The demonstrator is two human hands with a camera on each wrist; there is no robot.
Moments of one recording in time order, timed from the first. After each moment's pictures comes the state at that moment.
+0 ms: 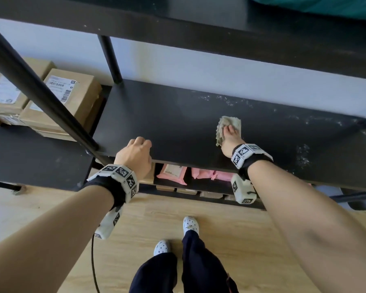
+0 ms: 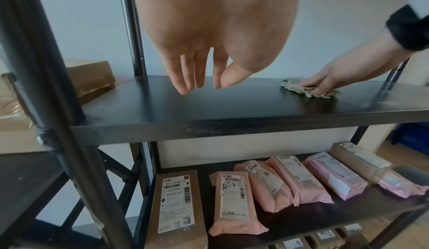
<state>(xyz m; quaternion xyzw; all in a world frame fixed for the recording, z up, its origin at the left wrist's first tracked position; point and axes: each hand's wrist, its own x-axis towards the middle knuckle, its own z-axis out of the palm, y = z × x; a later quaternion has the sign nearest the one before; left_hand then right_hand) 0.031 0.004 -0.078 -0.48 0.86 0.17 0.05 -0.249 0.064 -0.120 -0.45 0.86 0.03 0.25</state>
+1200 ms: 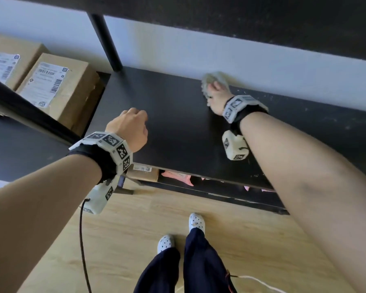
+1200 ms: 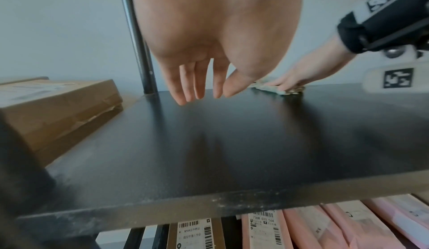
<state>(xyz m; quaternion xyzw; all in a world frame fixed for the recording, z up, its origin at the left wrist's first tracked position) -0.005 -0.069 -0.074 -0.52 0.84 0.14 0.06 -0.276 -0.083 -0.128 -0.59 0.77 0.00 0.22</state>
